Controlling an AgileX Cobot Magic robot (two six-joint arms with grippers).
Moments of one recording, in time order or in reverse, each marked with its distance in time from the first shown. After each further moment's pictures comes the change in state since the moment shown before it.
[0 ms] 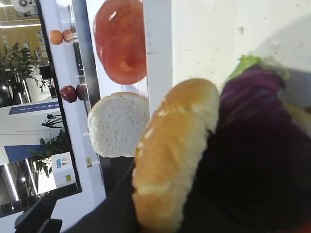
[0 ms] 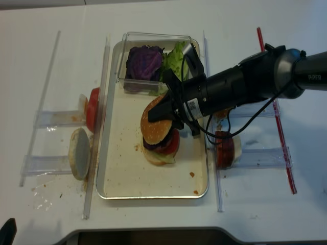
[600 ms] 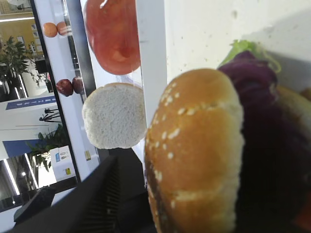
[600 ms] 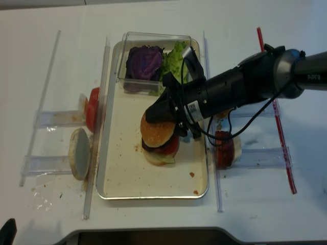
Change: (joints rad) left arm 0.000 0.000 0.000 0.000 0.000 0.000; right arm 0.000 0.003 -0.002 -0.035 0.011 0.029
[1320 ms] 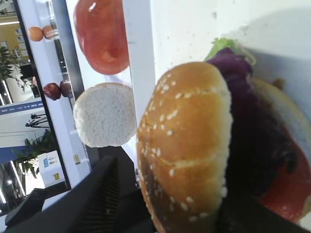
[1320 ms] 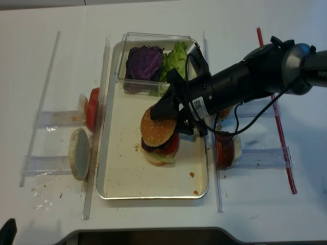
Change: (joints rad) left arm 0.000 0.000 0.000 0.000 0.000 0.000; right arm -0.020 -0.039 0.000 -0.085 -0.020 0.088
